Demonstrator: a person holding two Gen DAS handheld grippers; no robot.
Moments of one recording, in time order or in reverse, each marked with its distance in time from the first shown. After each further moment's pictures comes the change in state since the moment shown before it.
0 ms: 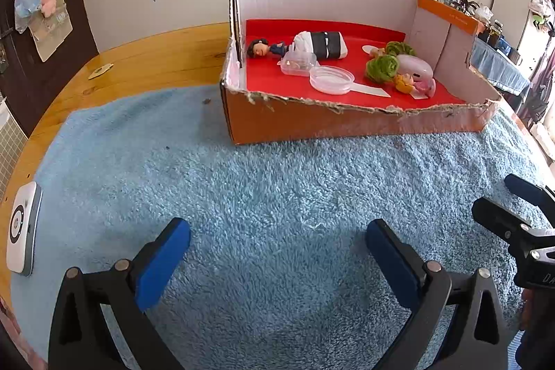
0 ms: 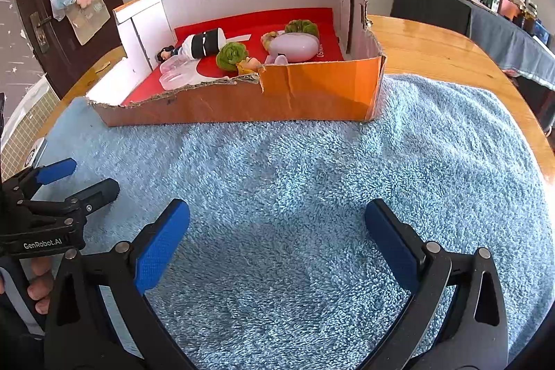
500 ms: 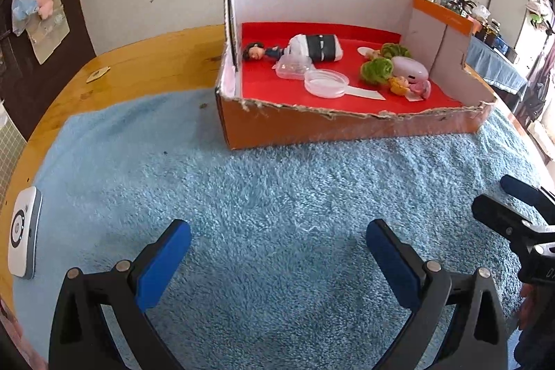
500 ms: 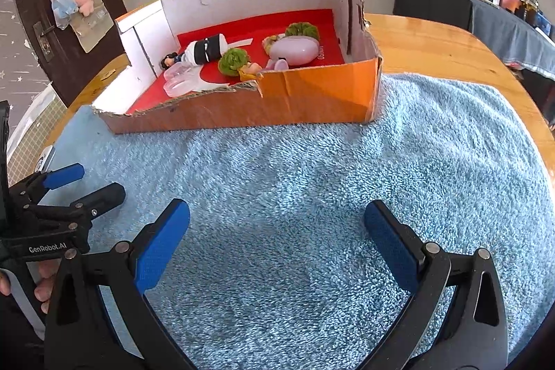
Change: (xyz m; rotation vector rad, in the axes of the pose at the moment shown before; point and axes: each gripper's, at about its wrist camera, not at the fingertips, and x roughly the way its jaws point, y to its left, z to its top) left arm -0.003 0.000 0.003 -0.002 0.004 -0.011; right arm -0.004 -0.007 0.001 0.036 -0.013 0.044
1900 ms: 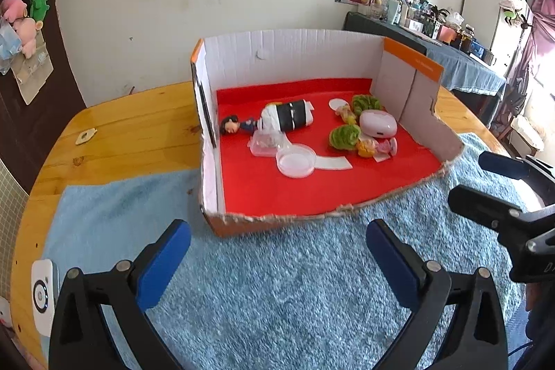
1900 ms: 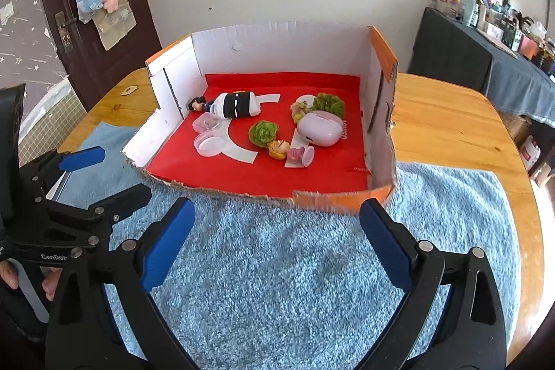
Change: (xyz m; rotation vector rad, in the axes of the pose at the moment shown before) left arm -0.034 -0.015 0.048 0.093 -0.104 -0.058; right arm -0.027 0.022 0.060 -0.113 -0.053 0.027
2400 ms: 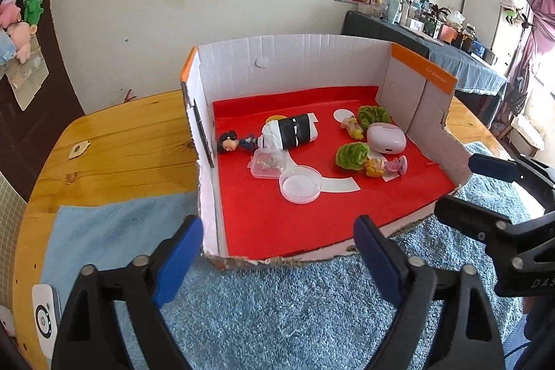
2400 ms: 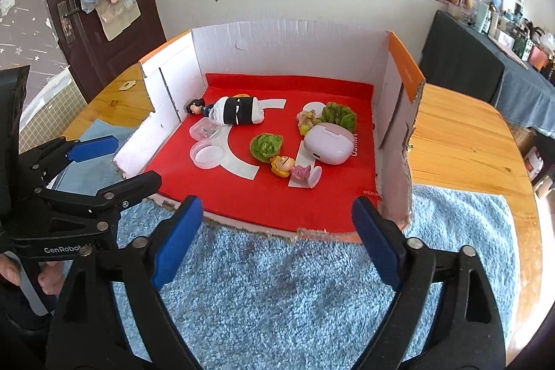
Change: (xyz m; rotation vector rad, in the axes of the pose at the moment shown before) left arm 0.014 0.004 0.025 0.006 -0.001 0.000; right arm 0.020 0.004 0.021 -0.047 0.020 0.015
